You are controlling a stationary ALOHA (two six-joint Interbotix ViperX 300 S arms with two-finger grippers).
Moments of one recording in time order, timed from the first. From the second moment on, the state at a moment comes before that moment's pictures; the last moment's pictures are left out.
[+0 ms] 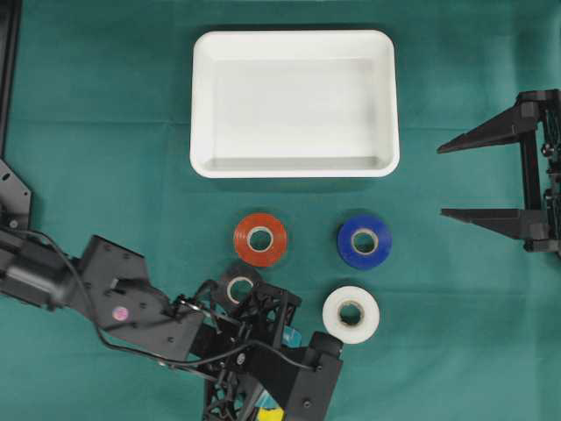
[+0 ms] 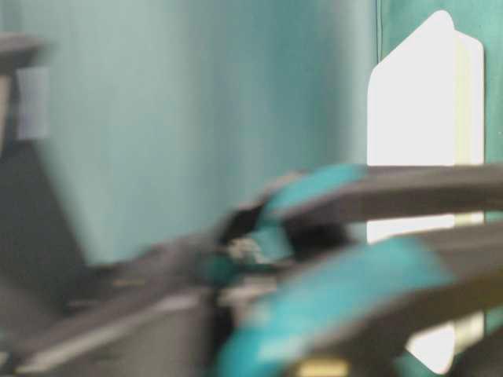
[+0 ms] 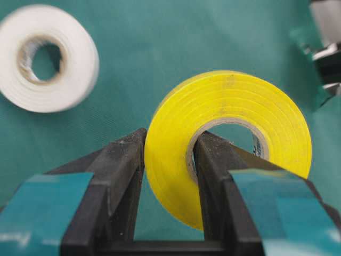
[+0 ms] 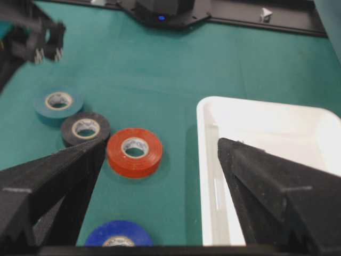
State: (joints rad) left arm -0.38 0.17 0.17 0.01 0.61 -0.02; right arm 0.00 -0.85 1.08 -0.03 -0.04 0.06
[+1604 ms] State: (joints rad) left arm -0.37 -0.02 0.01 0.02 0.93 -0.03; right arm 0.00 -0.85 1.07 -0.03 0.01 0.06
